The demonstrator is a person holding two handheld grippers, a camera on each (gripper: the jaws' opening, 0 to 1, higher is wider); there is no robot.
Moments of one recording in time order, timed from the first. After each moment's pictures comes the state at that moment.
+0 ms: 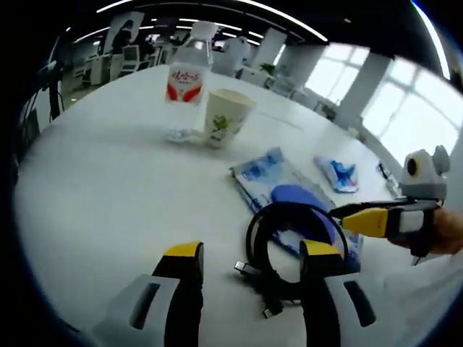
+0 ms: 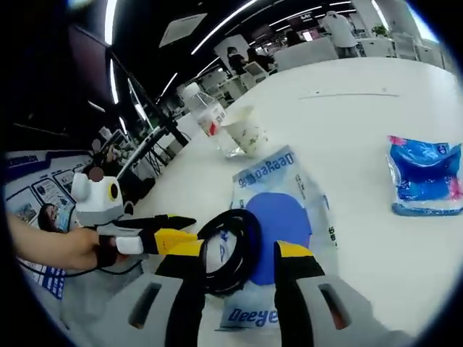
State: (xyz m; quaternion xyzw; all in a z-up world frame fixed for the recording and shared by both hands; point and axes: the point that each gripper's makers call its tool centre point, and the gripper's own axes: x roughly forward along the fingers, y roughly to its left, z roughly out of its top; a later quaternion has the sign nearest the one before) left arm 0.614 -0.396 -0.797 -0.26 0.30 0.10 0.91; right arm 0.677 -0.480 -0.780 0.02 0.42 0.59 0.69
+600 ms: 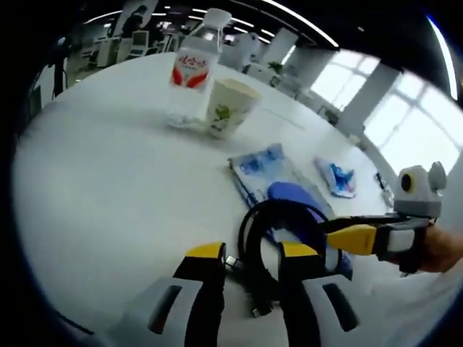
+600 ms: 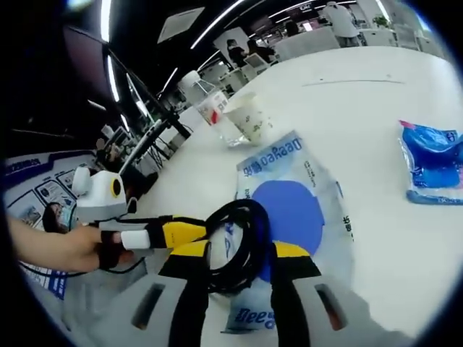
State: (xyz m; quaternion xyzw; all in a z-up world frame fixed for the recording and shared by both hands) left arm 0.613 -0.404 -0.800 -0.30 0.31 0.12 0.89; right arm 0.667 -0.473 -0.787 0.03 0.44 0.60 0.67
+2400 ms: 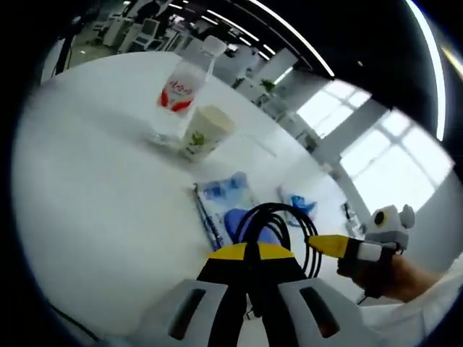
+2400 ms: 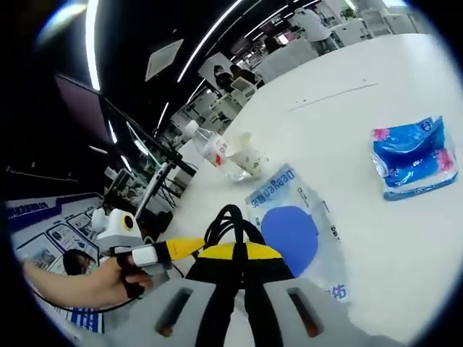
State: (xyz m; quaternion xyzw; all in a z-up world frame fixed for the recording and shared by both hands) left arm 0.631 -0.420 -0.742 -0.39 0.24 0.07 0.89; right arm 0.687 -0.495 -0.730 0.14 0.43 0.56 0.70
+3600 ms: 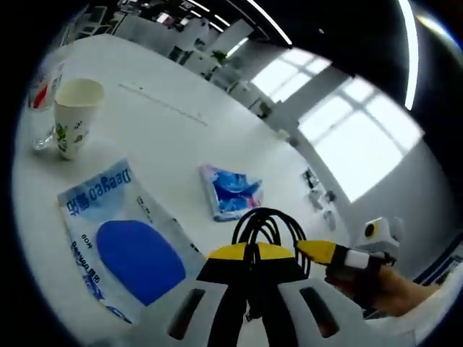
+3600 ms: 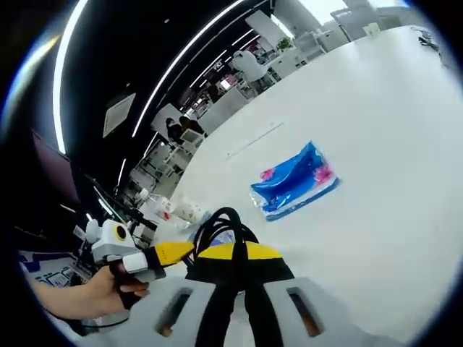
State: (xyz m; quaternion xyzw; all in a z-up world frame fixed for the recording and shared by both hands) left arm 0.736 -0.529 -0.725 -0.37 0.27 -0.09 0.88; right arm 0.766 -0.617 -0.723 0.23 0.39 0.40 0.80
